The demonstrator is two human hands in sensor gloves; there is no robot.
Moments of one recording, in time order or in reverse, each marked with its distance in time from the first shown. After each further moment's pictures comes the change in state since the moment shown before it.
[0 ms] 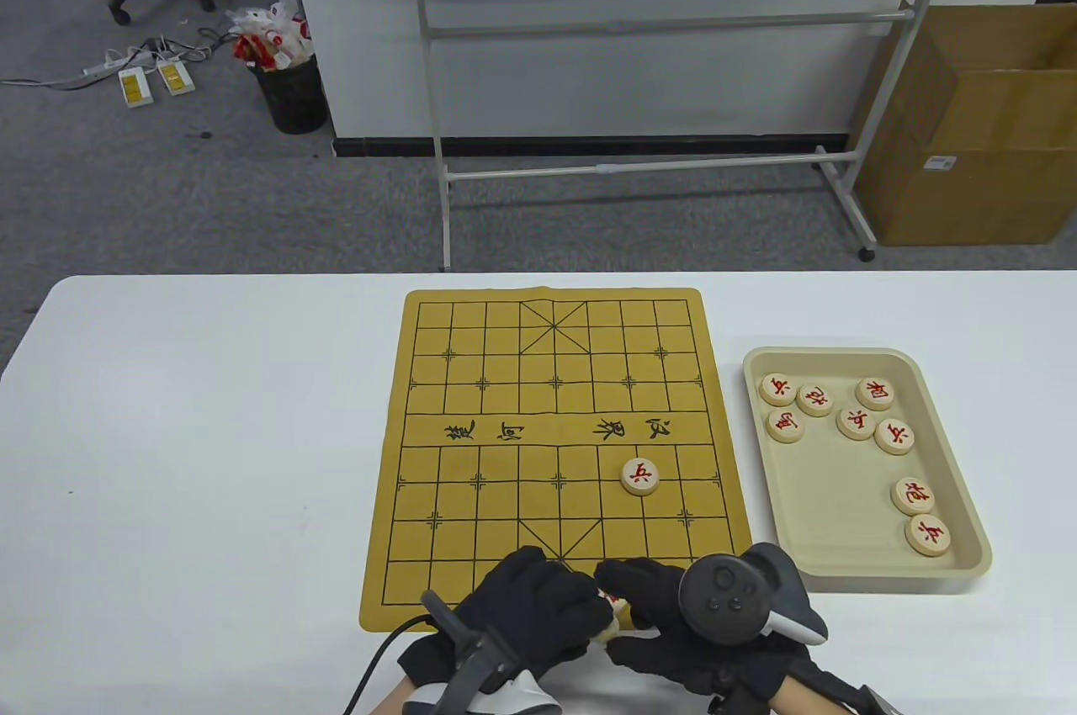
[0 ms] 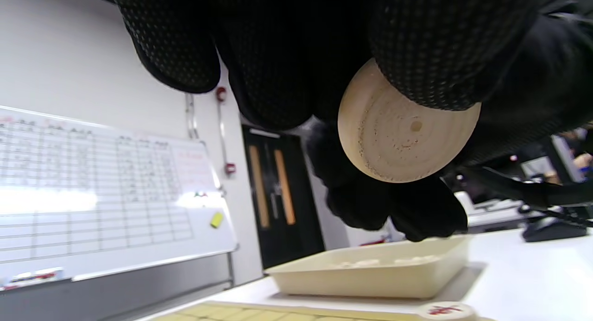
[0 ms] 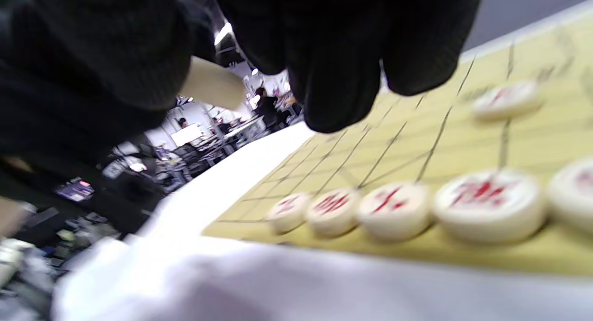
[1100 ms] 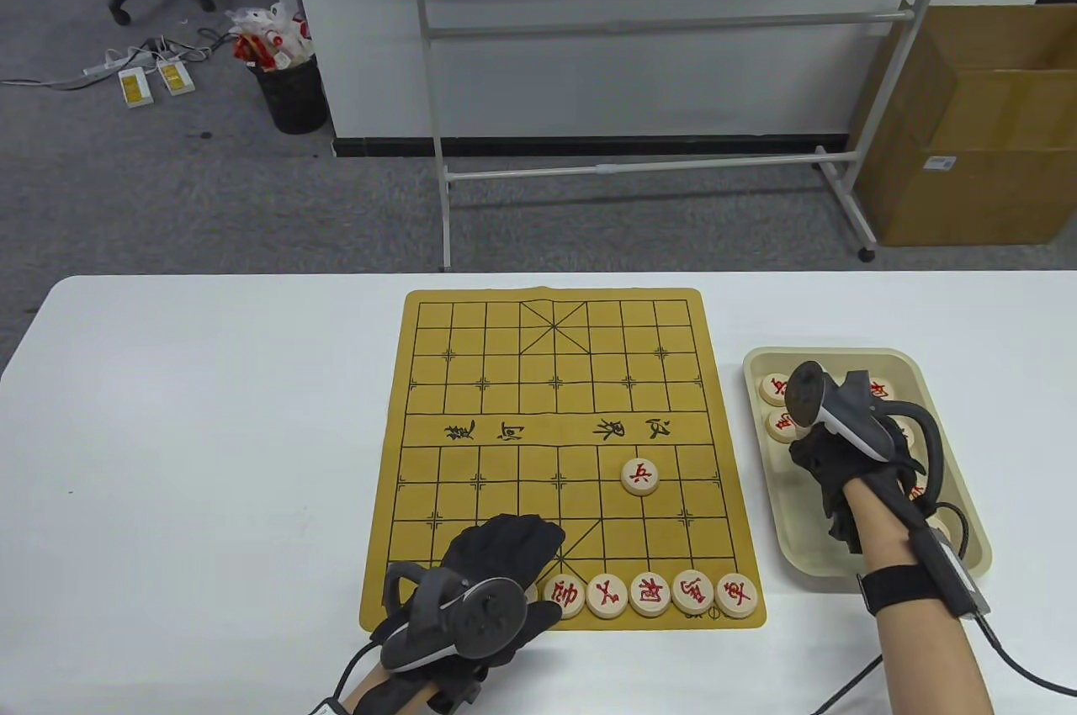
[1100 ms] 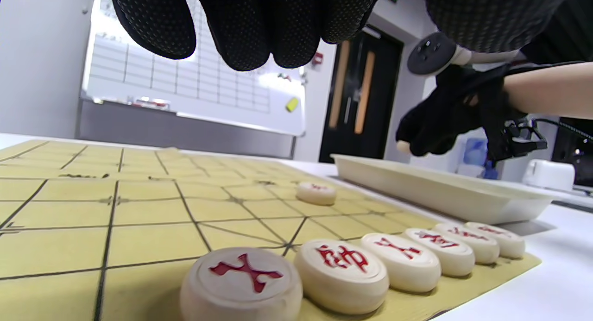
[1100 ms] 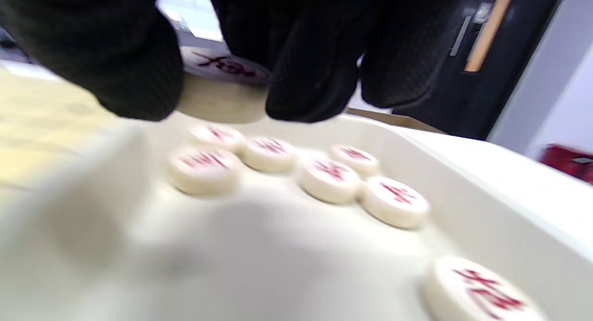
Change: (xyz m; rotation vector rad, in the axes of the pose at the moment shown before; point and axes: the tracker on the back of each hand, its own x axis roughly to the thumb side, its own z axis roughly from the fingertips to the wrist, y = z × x) left_hand -0.041 -0.039 0.003 -0.365 0.291 0.245; right_hand -0.196 -0.098 -0.049 -0.026 0.819 0.456
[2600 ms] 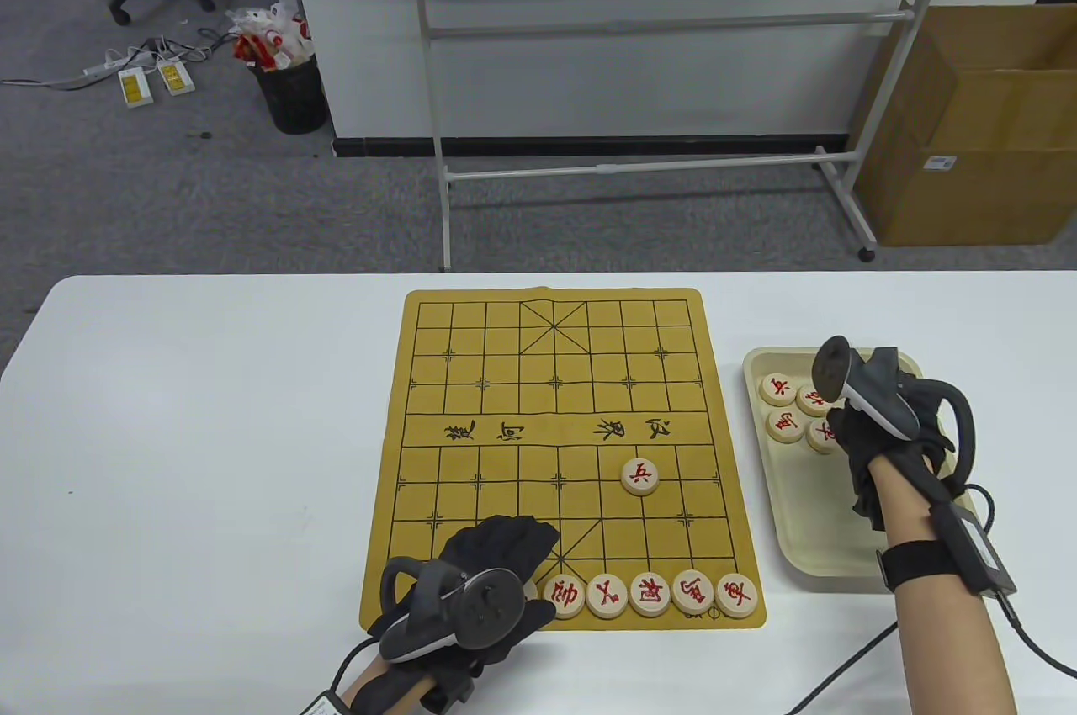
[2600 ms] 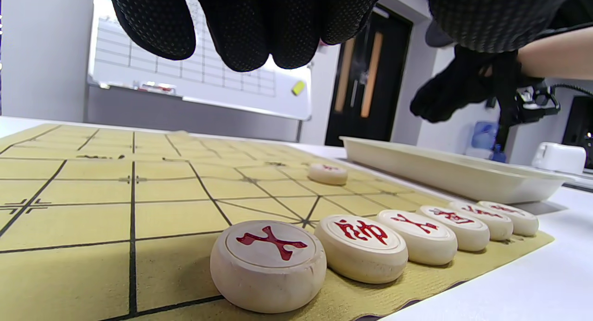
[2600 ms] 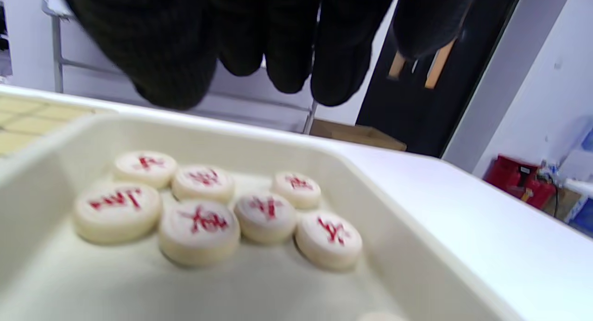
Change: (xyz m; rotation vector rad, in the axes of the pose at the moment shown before) left_hand -0.008 -0.004 -0.004 -0.083 0.027 -0.019; right_hand -0.041 0.004 -0.038 0.035 0.171 0.119
